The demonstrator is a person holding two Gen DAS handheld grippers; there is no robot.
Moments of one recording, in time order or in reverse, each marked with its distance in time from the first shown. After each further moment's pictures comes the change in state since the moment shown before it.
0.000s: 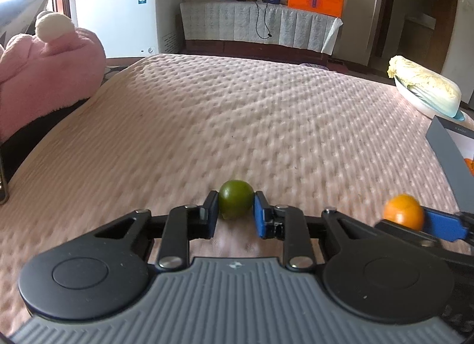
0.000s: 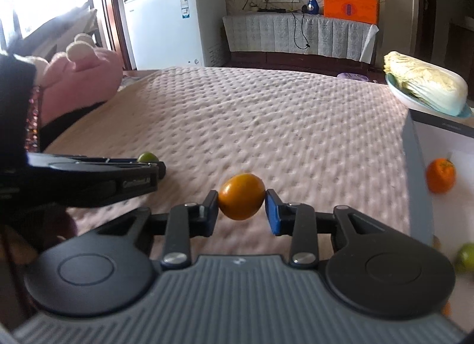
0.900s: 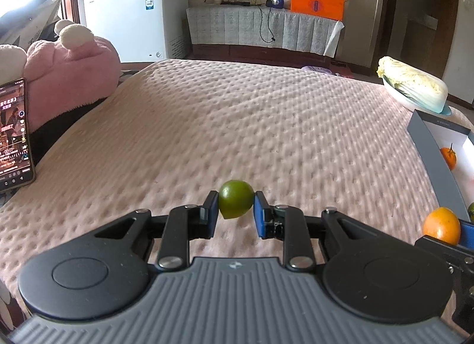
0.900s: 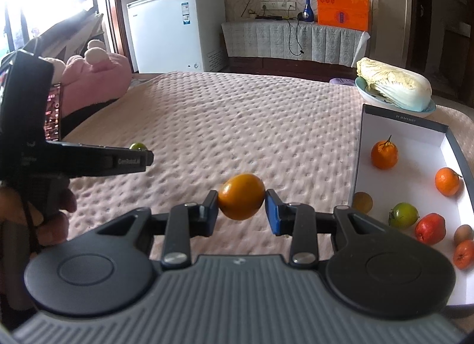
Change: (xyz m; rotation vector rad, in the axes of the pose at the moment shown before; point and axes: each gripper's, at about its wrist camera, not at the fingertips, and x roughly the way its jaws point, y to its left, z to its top) left arm -0.051 -0.018 -0.019 0.003 -0.014 0.032; right arm -0.070 -0.018 -0.023 -0.021 -0.014 -0.005
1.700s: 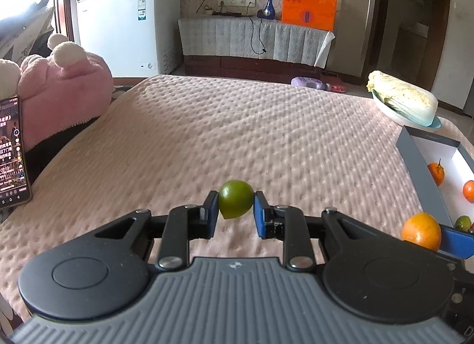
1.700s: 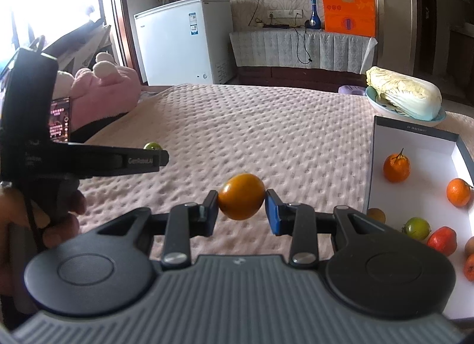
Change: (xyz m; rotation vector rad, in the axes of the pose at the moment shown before) left arm -0.011 -0.002 0.016 0.009 -0.047 -0.036; right arm -0.003 0.002 0.009 0.024 -0.044 0.046
